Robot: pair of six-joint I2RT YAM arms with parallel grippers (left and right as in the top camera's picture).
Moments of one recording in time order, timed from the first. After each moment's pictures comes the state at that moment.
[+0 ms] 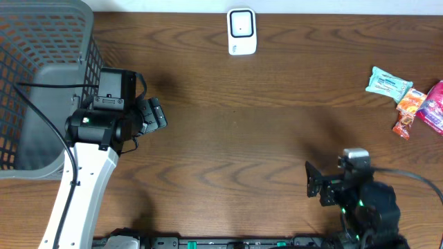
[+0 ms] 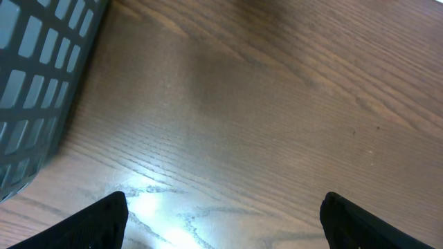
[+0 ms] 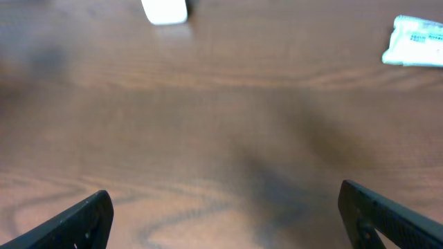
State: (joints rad) left arm -0.12 1.27 1.20 -1.05 -0.04 -0.46; right arm 0.23 0.22 0.48 -0.76 0.02 0.16
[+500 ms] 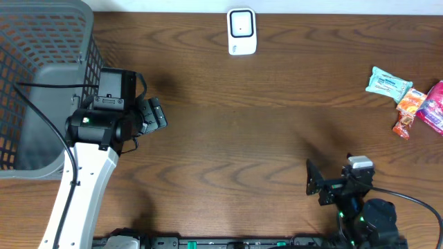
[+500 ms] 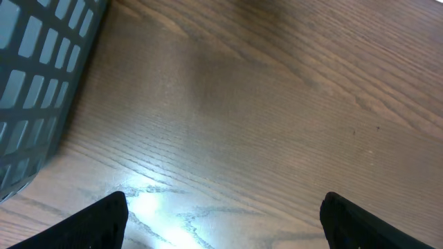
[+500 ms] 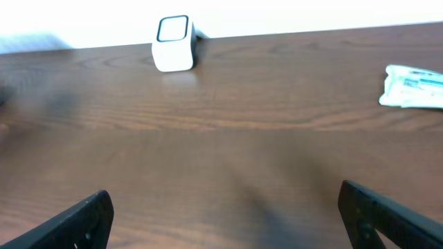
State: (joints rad) left arm -0.12 1.27 1.20 -1.05 -0.04 -0.46; right arm 0.19 0.01 0.31 -0.60 -0.01 0.14
